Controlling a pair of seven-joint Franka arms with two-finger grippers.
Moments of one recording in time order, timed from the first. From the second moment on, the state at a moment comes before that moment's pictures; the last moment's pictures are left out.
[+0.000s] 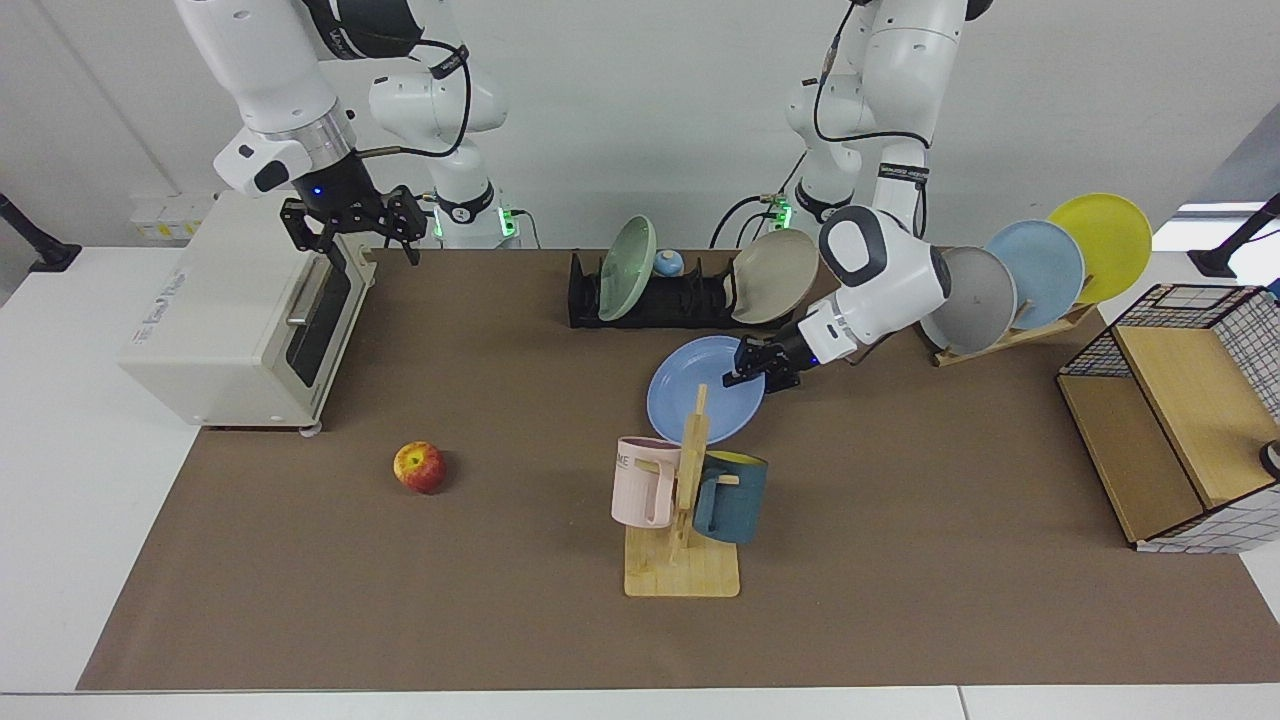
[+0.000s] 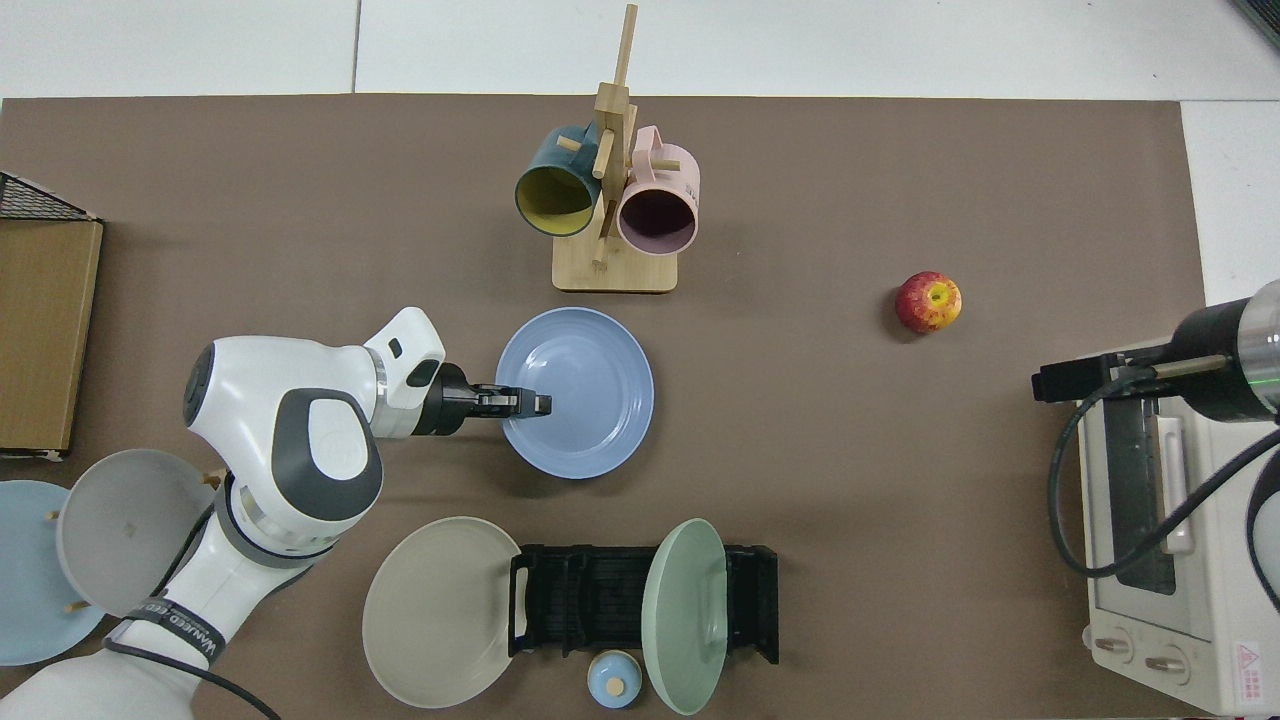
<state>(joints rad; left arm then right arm) -0.03 0.18 -0.29 -2.18 -0.99 2.32 0.52 0.04 -0.14 -0.01 -1.80 0.07 1.68 -0.03</state>
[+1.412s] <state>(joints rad) -0.05 0.02 -0.29 -2.10 -0.35 2.14 0.02 0.02 -0.10 -0.01 -1.81 0.00 1.83 -0.05</state>
